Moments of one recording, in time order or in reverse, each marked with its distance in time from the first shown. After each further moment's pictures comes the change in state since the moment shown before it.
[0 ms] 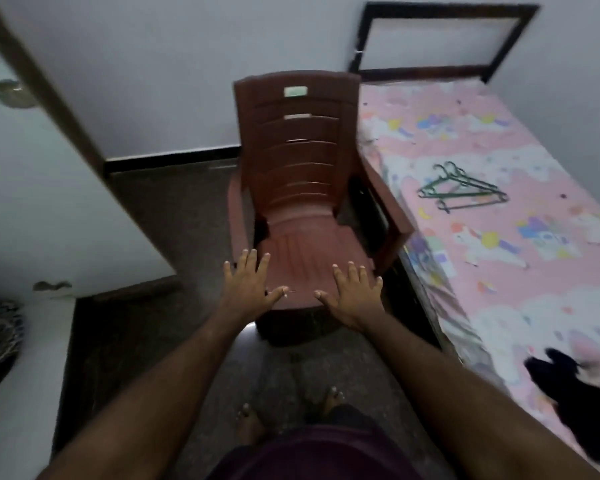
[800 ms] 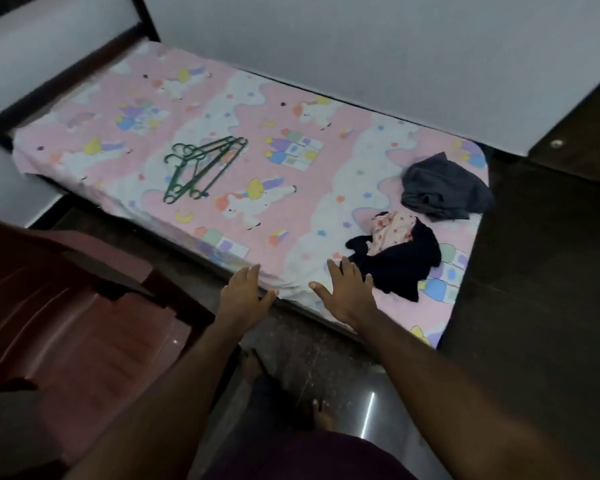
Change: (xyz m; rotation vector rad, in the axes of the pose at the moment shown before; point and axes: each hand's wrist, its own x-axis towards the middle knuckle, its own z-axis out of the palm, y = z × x) left_hand 0.090 0.501 0.106 -0.047 -0.332 0.613; right_hand -0.144 0.446 0.044 0.521 0.217 0.726
